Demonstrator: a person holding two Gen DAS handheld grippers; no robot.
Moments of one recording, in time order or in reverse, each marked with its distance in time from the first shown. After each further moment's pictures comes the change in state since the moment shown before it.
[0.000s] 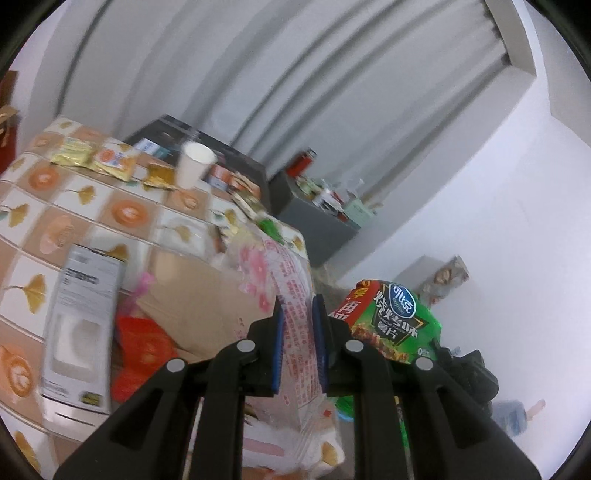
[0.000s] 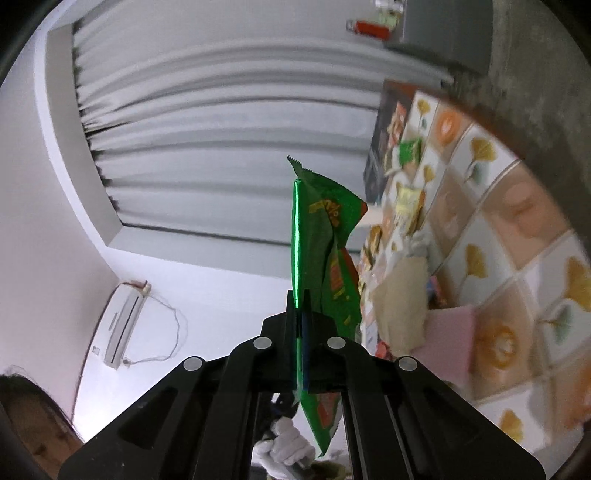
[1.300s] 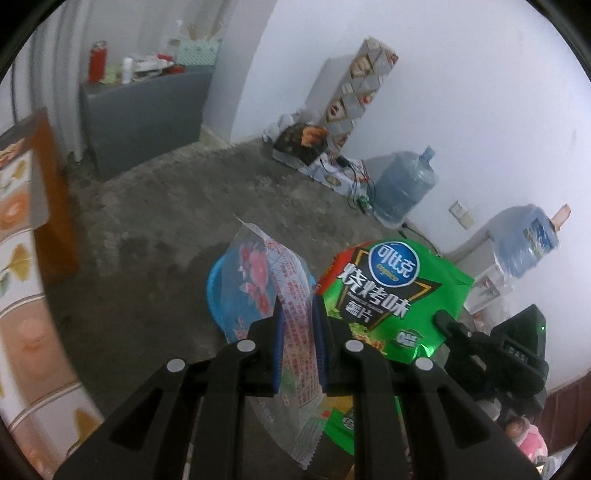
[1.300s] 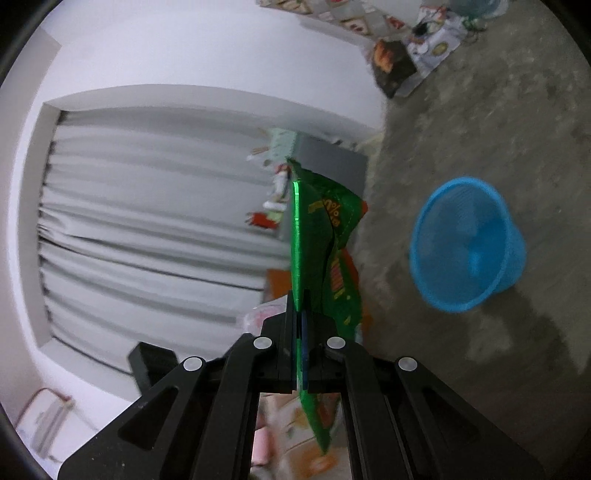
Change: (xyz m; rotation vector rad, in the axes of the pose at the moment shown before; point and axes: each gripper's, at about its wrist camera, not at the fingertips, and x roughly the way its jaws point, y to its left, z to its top) left arm 0.348 -0.300 -0.200 0.558 0.574 -0.121; right arm -0.298 -0.104 0.062 0.007 -0.638 -0.382
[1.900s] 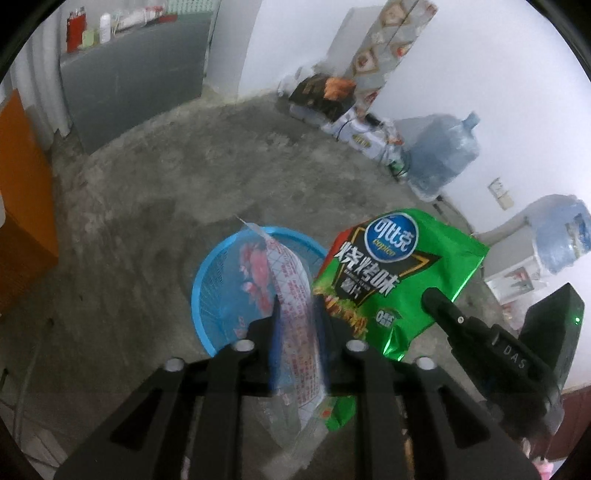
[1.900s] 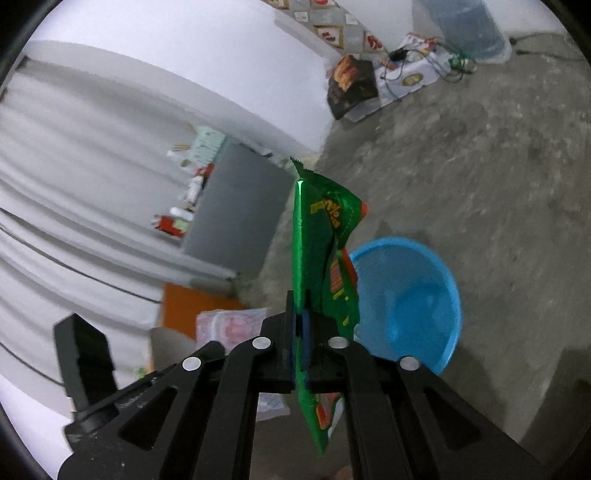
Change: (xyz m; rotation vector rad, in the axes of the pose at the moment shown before) left arm 0.176 0.020 0.040 -0.028 0.183 0.089; right arm 0.095 -0.050 0.056 -0.165 -0.046 -0.343
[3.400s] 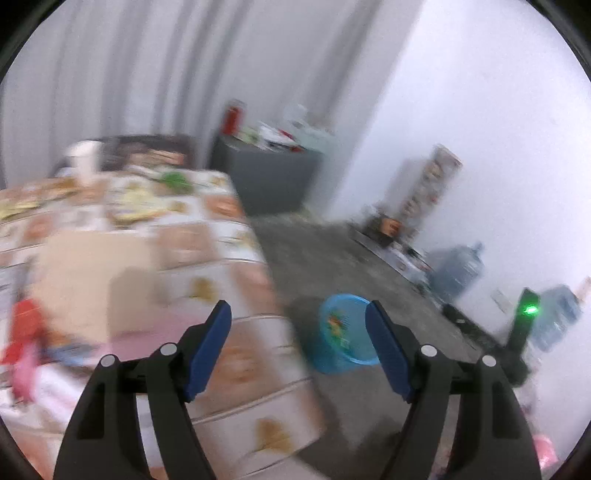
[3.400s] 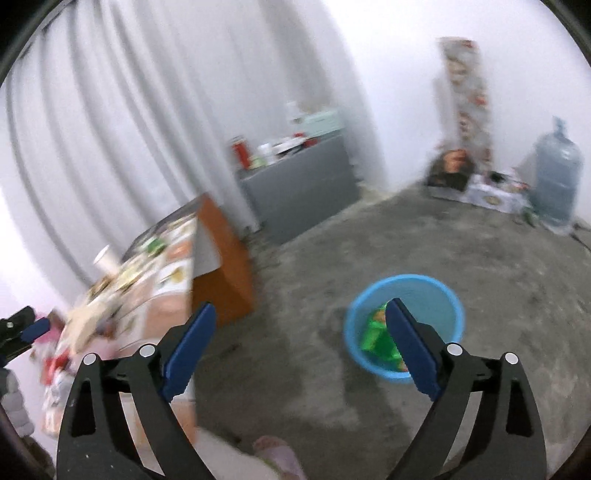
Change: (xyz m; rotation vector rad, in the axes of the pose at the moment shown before) left arm -0.381 0.145 -0.267 -0.232 -0.575 0.156; right arm -0.105 0.163 -0.126 -0.701 -0.001 0.016
